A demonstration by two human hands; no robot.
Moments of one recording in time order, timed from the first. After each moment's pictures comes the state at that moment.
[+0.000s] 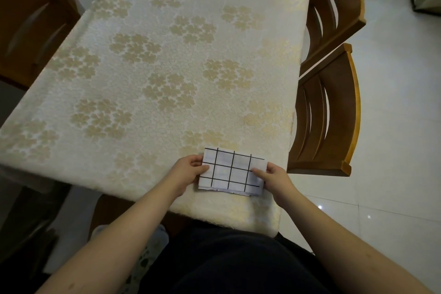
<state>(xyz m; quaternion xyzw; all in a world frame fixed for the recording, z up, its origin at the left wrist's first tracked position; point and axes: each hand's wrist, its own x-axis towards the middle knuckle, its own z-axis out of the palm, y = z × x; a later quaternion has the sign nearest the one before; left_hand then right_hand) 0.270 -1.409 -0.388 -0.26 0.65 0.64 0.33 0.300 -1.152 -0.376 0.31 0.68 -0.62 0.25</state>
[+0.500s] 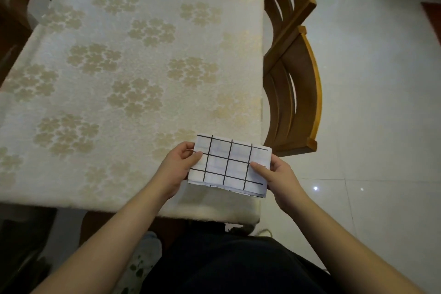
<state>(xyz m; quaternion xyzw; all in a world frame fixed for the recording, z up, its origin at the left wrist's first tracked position) 0.279 -1.356 -0.318 -0.14 0.67 0.67 0.29 0.350 -1.118 -0.293 0.29 0.65 -0.69 0.14</state>
